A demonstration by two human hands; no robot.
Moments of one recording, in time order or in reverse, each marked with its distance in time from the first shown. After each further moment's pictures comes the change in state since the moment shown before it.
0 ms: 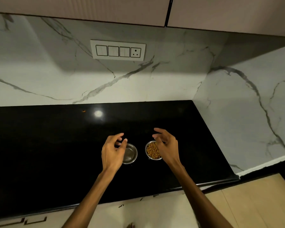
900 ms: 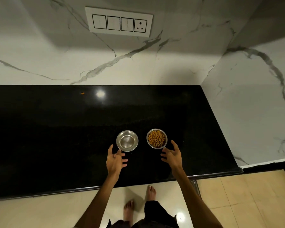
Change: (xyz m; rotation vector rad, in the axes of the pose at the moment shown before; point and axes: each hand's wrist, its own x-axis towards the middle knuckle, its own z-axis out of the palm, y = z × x) left_hand -0.040 -0.110 0.053 -0.389 -0.063 -0.716; right_hand -0.019 0.148 0.014 0.357 0.005 0.570
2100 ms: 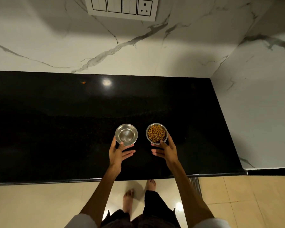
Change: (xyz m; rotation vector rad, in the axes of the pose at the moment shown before) left_hand 0.002 -0.007 0.021 -0.279 -0.163 0.011; right_hand 0.028 0.005 0.008 0.113 -0.270 0.049
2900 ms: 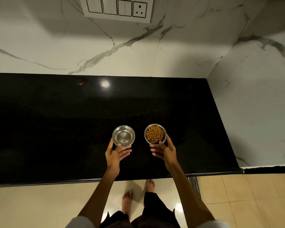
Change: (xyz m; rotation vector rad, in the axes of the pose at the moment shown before) left_hand -0.008 -0.003 0.005 -0.053 0.075 0.057; right_hand -0.008 0.001 -0.006 0.031 0.029 -0.041
